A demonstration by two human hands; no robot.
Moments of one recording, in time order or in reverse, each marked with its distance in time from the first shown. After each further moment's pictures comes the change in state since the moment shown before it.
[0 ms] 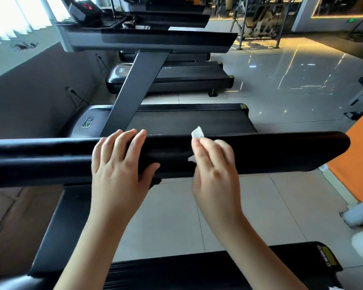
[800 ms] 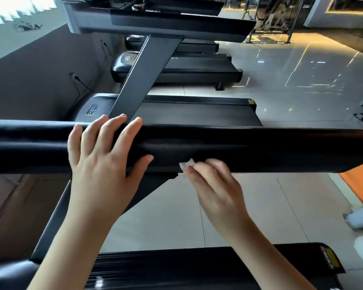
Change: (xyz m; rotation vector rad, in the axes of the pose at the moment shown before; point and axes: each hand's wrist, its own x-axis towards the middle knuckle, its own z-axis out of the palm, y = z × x) left_hand -0.008 -0.038 -0.010 0.038 0.028 -0.017; right_hand -0.036 0.006 0.035 0.071 -0.021 -0.337
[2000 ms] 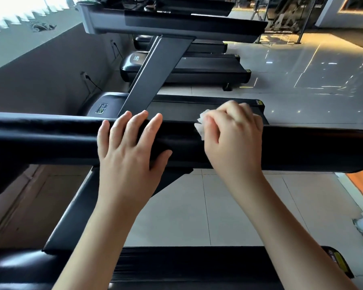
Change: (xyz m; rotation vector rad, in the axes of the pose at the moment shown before) left_hand -0.001 0.003 -0.003 -0.020 -0.005 -0.017; right_hand 0.091 -0.005 -0.006 -0.045 0.030 0.311
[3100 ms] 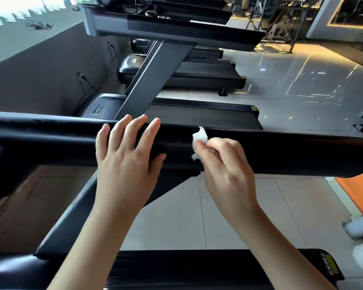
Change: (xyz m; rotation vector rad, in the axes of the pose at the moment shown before) left_hand -0.004 -0.019 -0.007 0.009 0.013 0.010; right_hand -0.050 -0.009 0.000 0.007 0.043 -0.252
